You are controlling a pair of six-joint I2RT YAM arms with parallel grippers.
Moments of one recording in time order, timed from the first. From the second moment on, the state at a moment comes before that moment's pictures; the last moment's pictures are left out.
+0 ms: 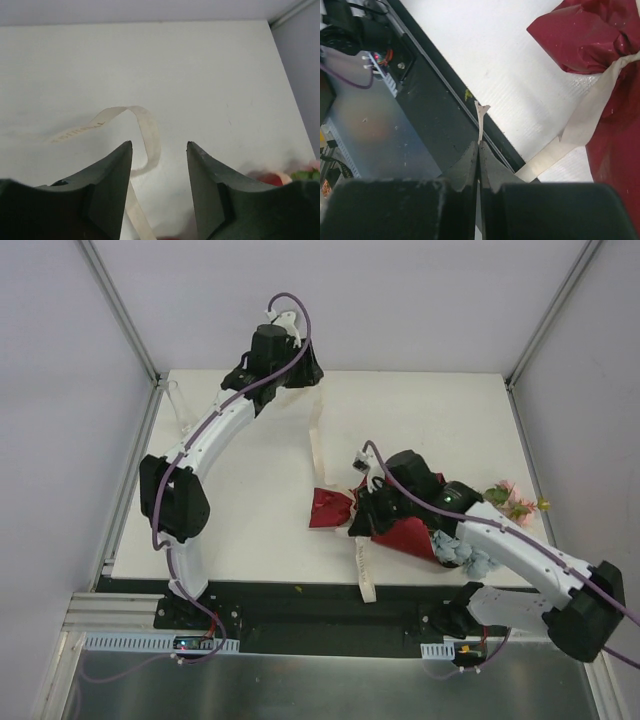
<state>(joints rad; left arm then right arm) -0.43 1.89 1.85 -0.33 0.08 -0.41 0.76 1.10 0.91 -0.60 -0.47 0.33</state>
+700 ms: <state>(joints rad) -0.40 1.32 1.24 -0.41 0.39 -0.49 0.71 1.47 1.14 -0.69 -0.16 0.29</state>
